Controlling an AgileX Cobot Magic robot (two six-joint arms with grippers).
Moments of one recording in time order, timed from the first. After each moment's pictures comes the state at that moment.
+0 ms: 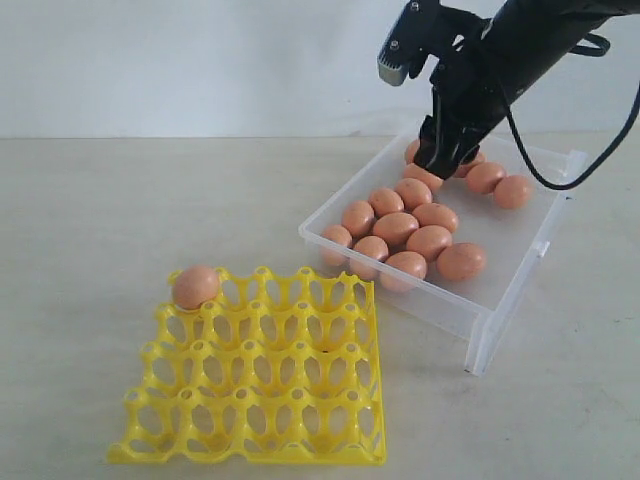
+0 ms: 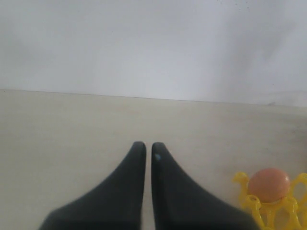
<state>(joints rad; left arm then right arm) -0.01 0.00 0.00 0.04 0.18 -0.09 0.19 1.83 -1.47 0.14 0.73 -0.96</state>
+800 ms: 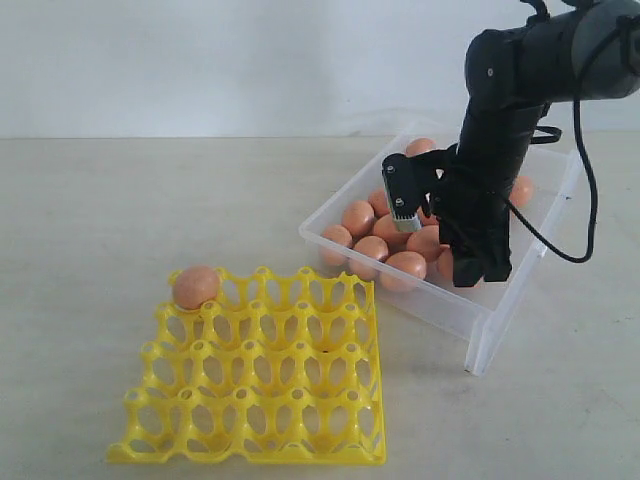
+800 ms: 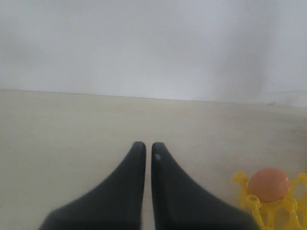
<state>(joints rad) -0.01 0.00 0.00 0.04 0.18 -0.09 0.21 2.04 -1.47 0.02 0.98 -1.31</state>
